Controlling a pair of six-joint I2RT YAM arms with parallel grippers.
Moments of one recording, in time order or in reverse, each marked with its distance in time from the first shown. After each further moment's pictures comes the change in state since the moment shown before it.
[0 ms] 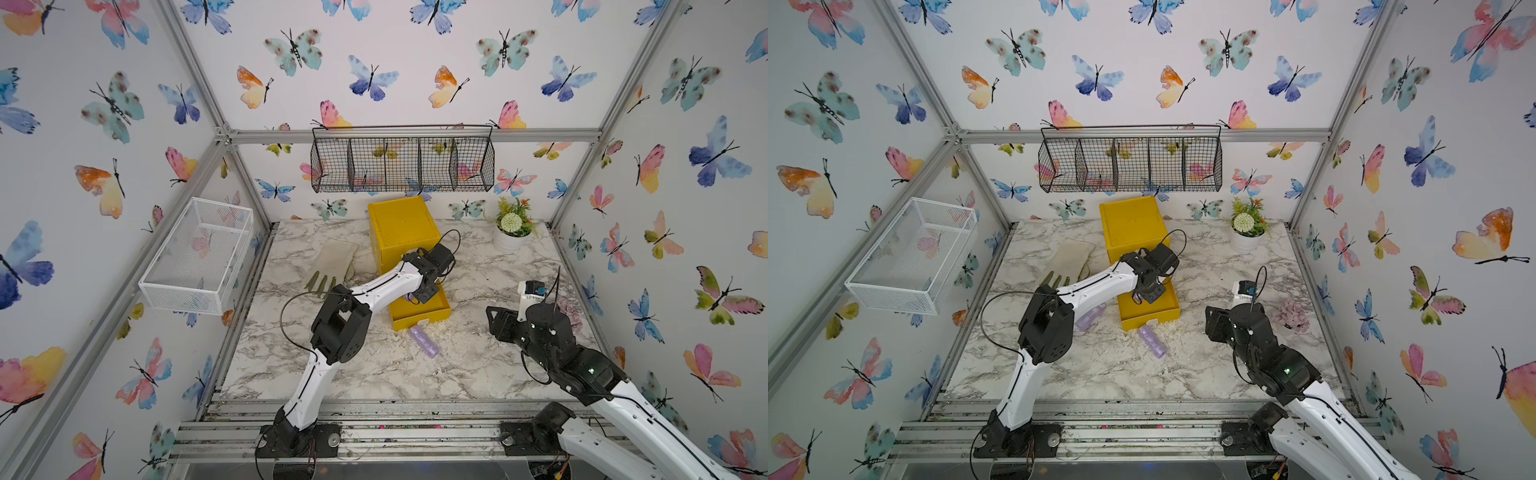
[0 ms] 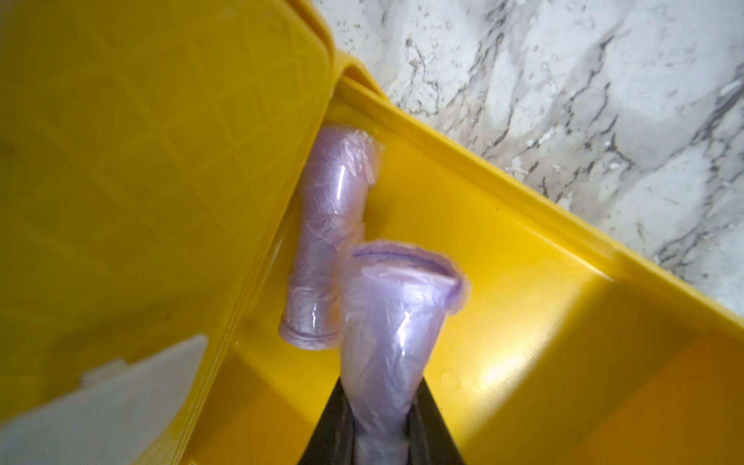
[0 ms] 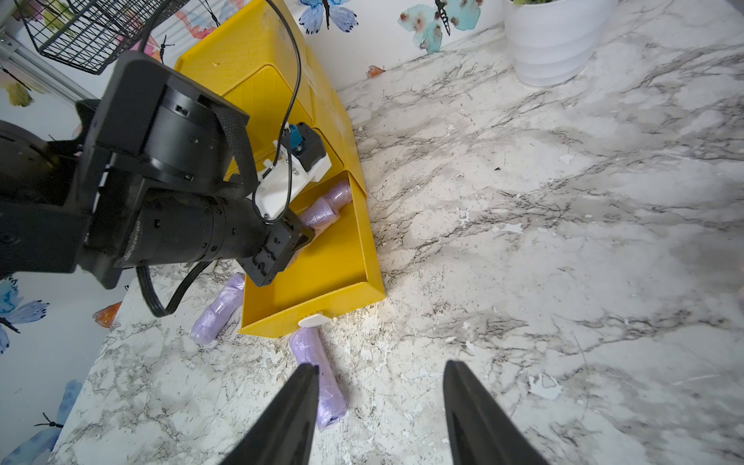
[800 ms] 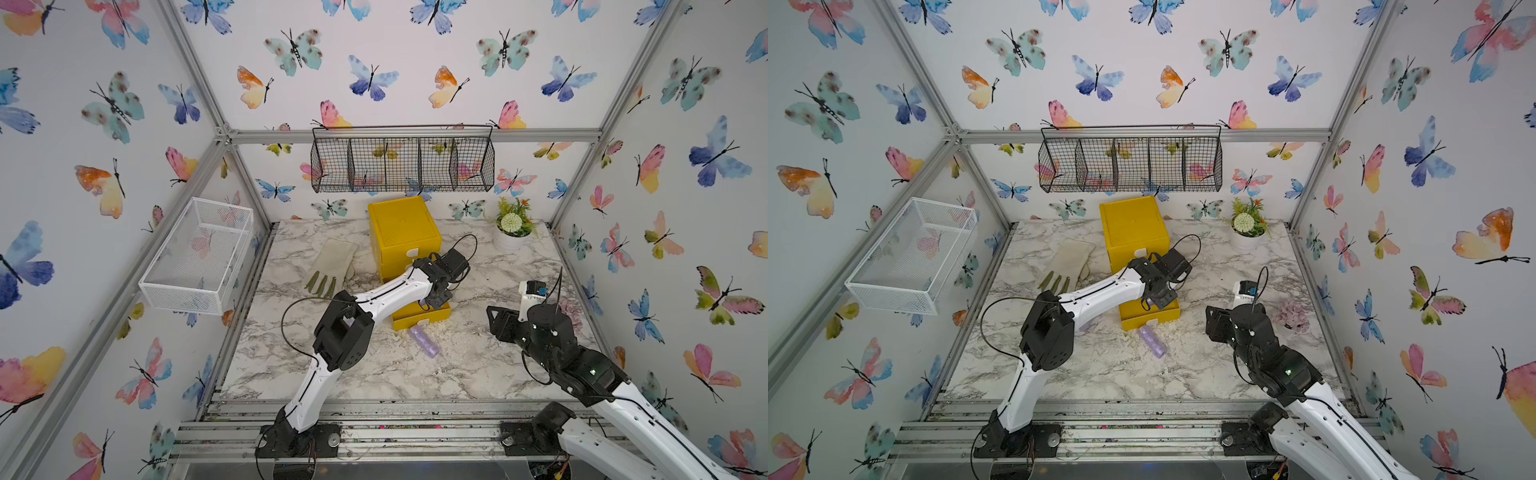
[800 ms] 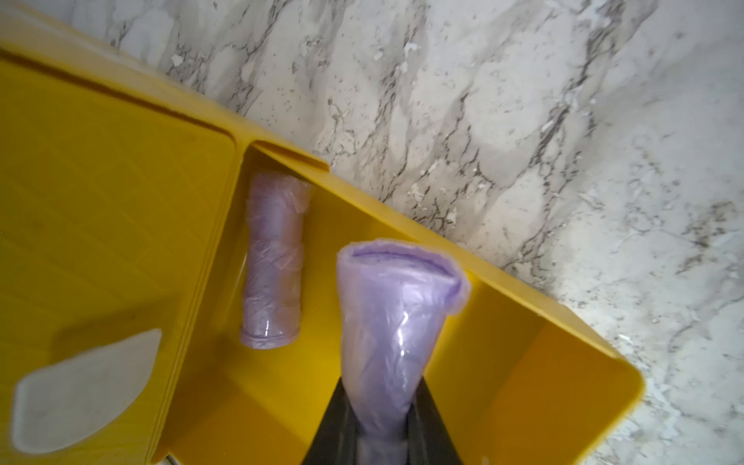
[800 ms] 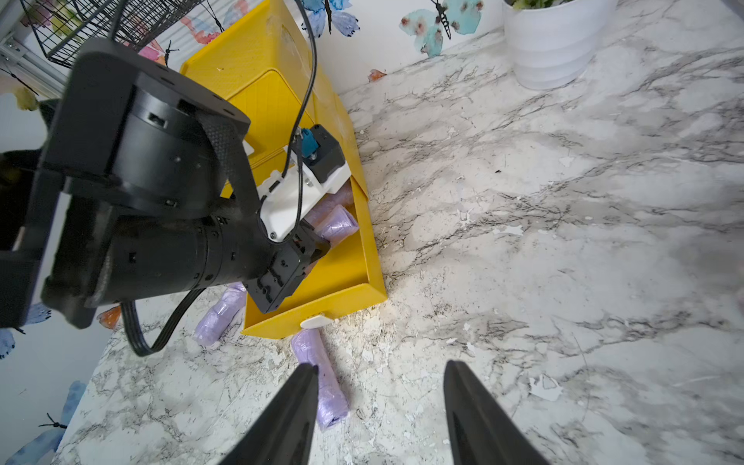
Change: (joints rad) left arm -0.072 -0.036 -0.001 -0.010 0.006 -0.003; right arm 0.000 -0.011 0.000 -0.002 0.000 0.000
